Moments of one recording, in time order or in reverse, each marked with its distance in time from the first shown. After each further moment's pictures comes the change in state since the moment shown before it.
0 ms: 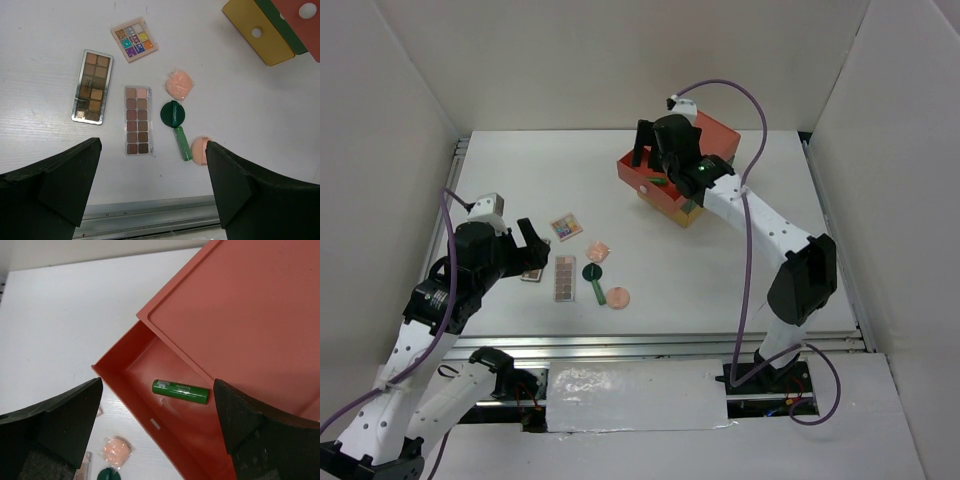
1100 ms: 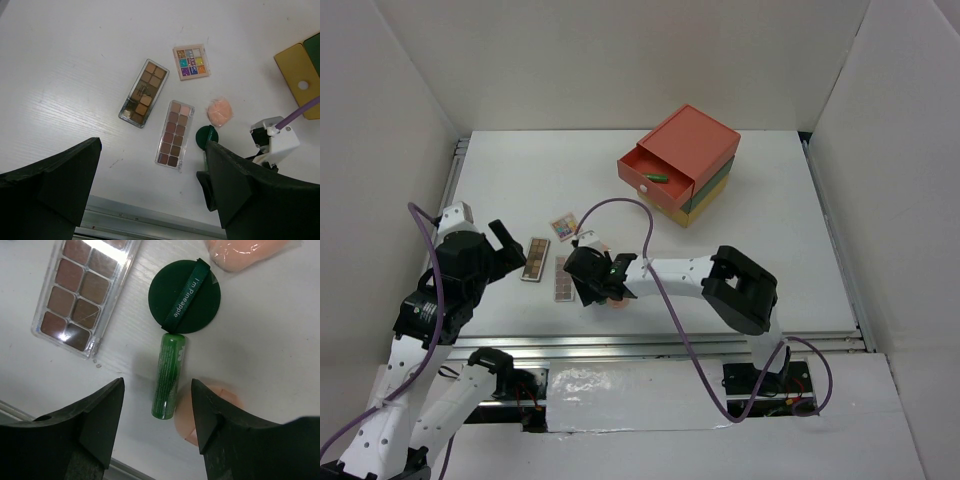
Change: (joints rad) left arm 0.060 -0.059 0.000 -0.096 -0.228 -0.107; right arm 0.539 0.209 -0.329 -0.014 -0.087 0.133
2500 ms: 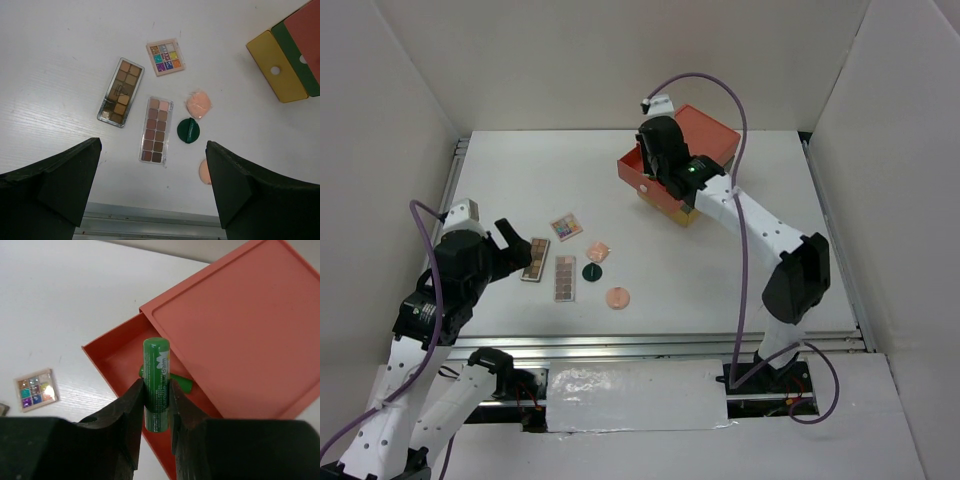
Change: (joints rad) left arm 0.002 -0.005 0.000 0.046 0.109 0.032; right arm -0.484 -0.224 0.353 -0.022 0.147 -0.423
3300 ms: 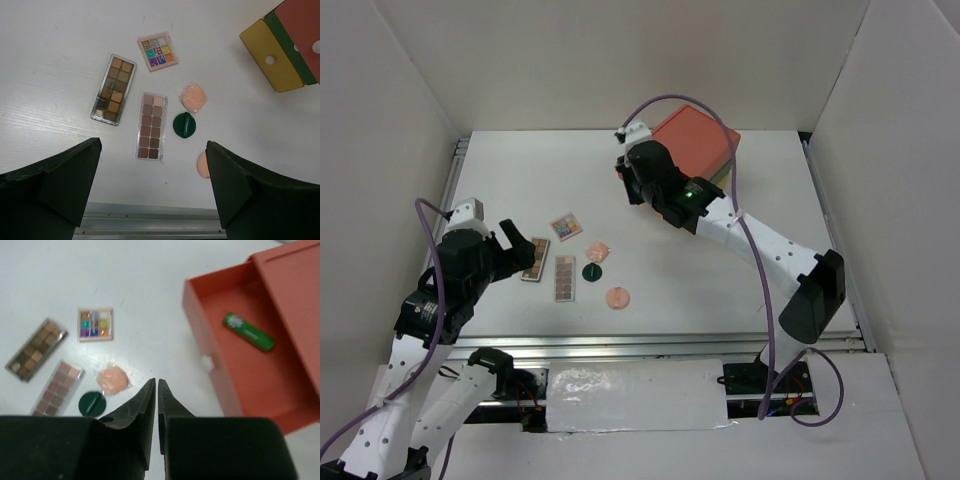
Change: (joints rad) left arm 0.000 0.006 -0.005 0.012 0.051 0.025; right arm 0.136 -0.103 -0.089 -0.049 -0.114 -0.037
